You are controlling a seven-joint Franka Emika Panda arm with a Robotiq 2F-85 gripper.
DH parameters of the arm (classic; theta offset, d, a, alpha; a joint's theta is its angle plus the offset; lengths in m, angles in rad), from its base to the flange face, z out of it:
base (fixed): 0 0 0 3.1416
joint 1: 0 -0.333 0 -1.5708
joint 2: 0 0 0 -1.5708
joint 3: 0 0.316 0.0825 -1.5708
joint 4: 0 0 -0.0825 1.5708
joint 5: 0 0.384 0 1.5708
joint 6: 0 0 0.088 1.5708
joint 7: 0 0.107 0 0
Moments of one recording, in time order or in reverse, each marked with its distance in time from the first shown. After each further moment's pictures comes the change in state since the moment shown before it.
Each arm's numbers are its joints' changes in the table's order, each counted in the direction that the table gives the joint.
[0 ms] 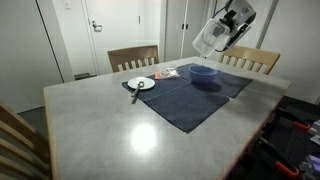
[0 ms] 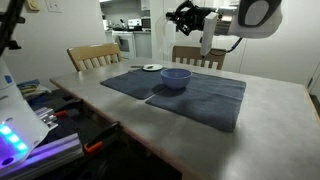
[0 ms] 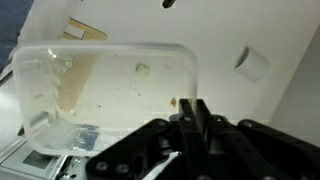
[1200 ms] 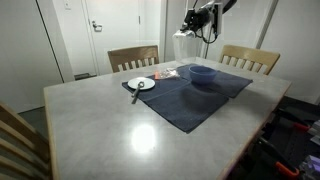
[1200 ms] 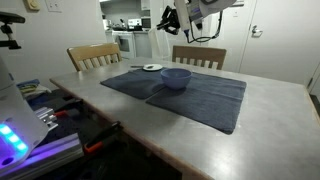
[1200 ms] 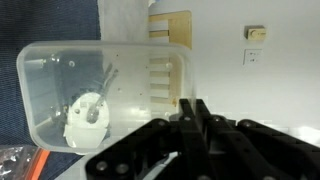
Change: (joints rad) arm -0.286 0.246 0.009 0.231 -0.035 0.624 0.635
